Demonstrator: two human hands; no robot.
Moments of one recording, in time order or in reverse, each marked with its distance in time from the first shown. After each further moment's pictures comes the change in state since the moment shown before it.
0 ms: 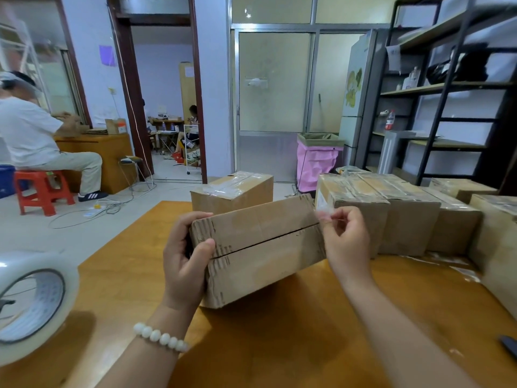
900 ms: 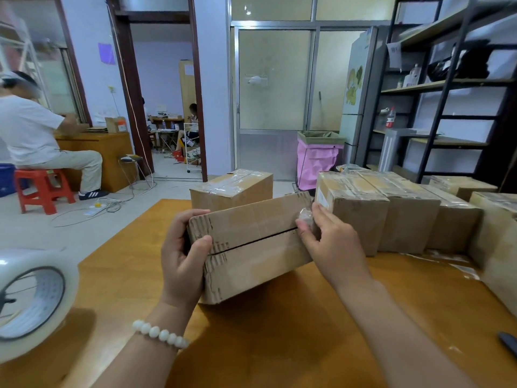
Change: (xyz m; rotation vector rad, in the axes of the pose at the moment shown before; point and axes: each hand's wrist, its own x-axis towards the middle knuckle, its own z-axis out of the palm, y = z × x) left_hand 0.000 0.000 0.000 -0.015 0.000 -0.005; right_hand -0.005 -0.006 -0.002 -0.593 -0.283 -0.263
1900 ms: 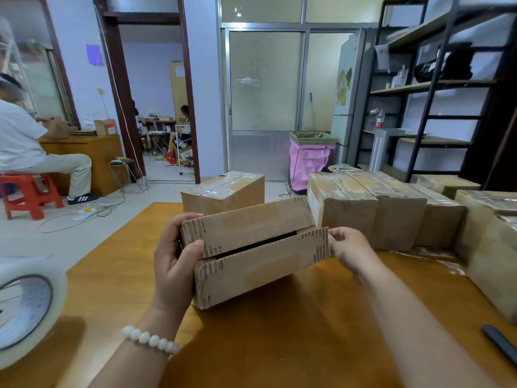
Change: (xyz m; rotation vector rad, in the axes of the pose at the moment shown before) left_hand -0.001 0.003 0.001 -0.043 -0.066 -0.014; right_hand 0.013 0.049 -0.007 0.424 -0.210 0.703
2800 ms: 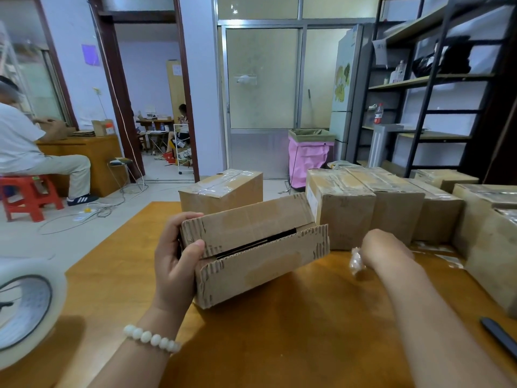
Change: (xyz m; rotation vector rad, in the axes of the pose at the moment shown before) left_hand -0.003 0.000 0.003 0.028 -0.004 0.025; right_hand 0.021 0.010 -0.036 -0.877 0.048 0.377
